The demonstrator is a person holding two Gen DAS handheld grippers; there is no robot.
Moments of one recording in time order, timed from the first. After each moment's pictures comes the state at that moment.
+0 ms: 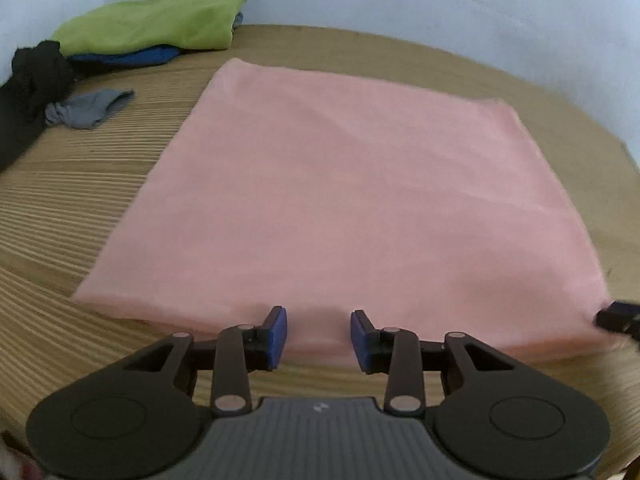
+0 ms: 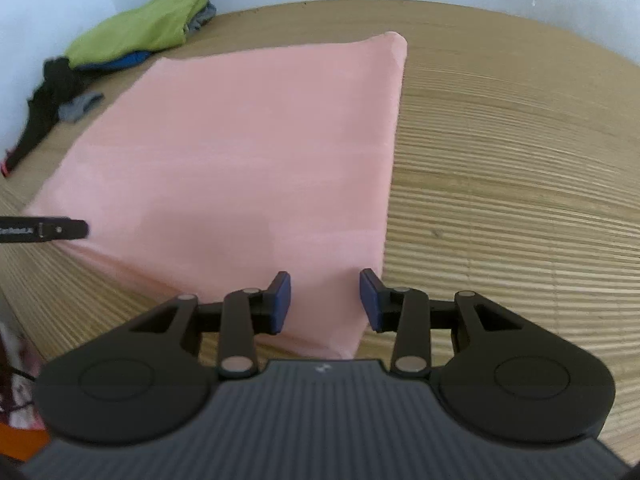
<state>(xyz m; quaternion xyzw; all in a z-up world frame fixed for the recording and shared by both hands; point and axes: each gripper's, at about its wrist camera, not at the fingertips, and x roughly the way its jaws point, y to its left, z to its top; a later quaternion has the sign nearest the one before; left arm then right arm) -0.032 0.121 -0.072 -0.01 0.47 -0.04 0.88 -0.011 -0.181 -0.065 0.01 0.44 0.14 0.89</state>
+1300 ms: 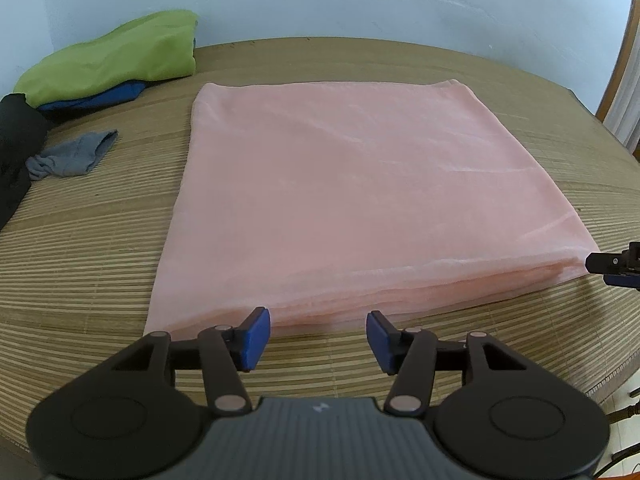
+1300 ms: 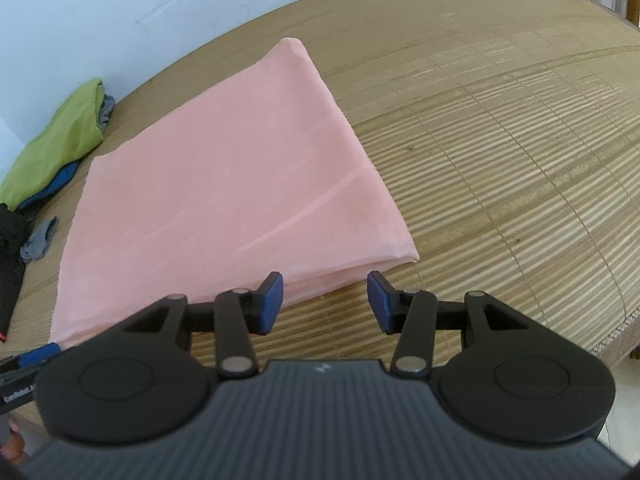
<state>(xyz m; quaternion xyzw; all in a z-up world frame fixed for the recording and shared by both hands) -0.054 0.150 -0.041 0.06 0.45 -0.13 0.88 -0.062 -0.147 -0.056 0.21 0.43 -0.04 0.88</state>
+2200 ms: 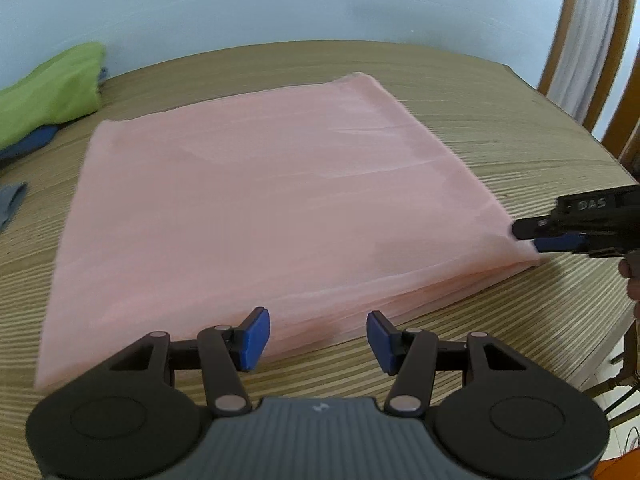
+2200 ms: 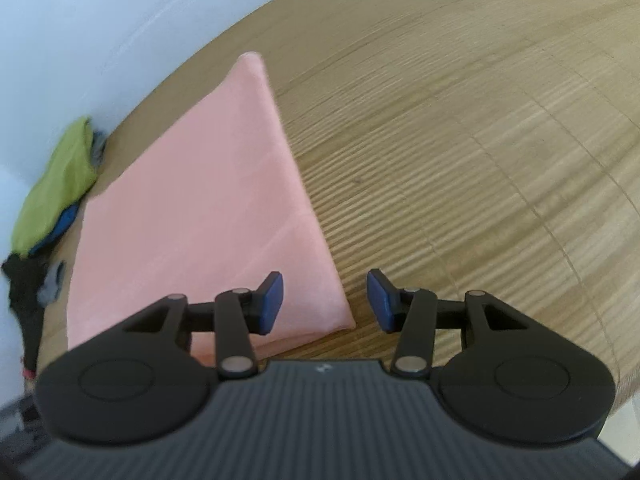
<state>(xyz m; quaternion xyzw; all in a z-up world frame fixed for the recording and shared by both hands) -0.054 0.036 -0.043 0.09 0.44 -0.21 0.87 -0.025 -0.218 -0.080 0.26 0.44 0.00 0.86</state>
